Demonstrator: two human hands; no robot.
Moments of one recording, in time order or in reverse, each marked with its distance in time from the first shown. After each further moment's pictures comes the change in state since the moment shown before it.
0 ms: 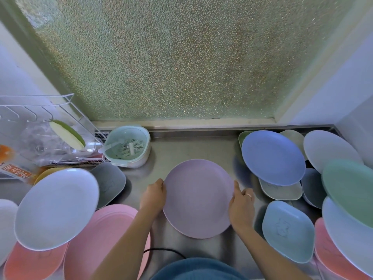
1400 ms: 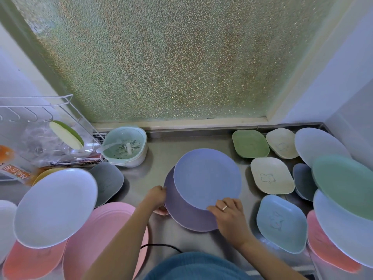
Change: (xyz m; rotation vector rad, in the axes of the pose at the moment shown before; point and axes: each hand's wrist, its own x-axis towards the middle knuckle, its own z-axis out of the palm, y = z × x) left_hand -0.015 0.017 -0.006 -0.246 -0.330 -0.269; right_hand -0.042 0.020 -0.008 -0.249 0.312 -1.016
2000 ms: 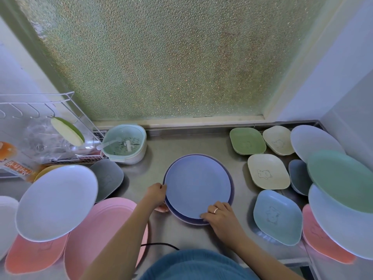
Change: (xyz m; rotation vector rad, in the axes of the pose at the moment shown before) left_hand -0.008 -0.007 0.007 -0.220 0.037 -0.009; right_hand -0.012 -0.012 -0.007 0.148 -0.413 0.004
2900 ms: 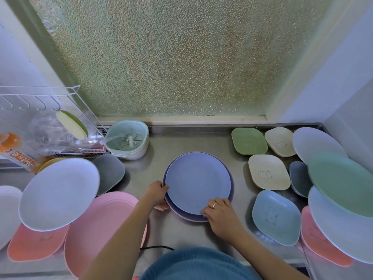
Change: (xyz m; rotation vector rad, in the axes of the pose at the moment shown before) left_hand -0.005 -0.007 0.000 0.166 -0.014 0.075; right_hand 0.005 0.001 -0.009 0.012 -0.086 0.025
